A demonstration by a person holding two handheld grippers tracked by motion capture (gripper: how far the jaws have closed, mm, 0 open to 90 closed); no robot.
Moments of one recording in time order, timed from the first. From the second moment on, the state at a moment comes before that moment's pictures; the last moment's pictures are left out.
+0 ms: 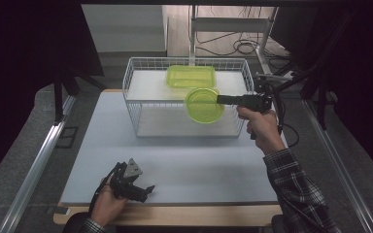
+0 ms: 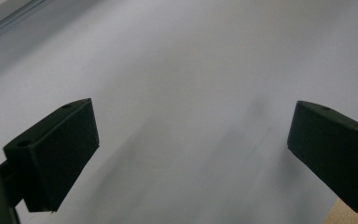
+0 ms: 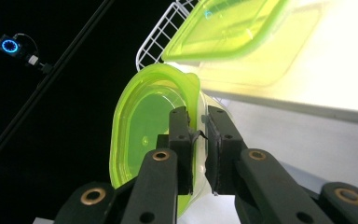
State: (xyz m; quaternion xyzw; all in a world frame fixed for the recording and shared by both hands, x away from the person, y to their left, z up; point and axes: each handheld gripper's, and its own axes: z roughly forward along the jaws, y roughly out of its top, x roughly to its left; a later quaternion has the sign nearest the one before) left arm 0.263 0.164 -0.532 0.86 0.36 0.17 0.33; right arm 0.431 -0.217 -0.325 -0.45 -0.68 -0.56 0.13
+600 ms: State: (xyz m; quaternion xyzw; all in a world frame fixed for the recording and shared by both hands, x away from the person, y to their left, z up) left arm 0.264 0.166 -0.533 0.85 0.37 0.16 0.33; right arm 0.455 -0.201 -0.291 -0.45 -0.67 -0.58 0.10
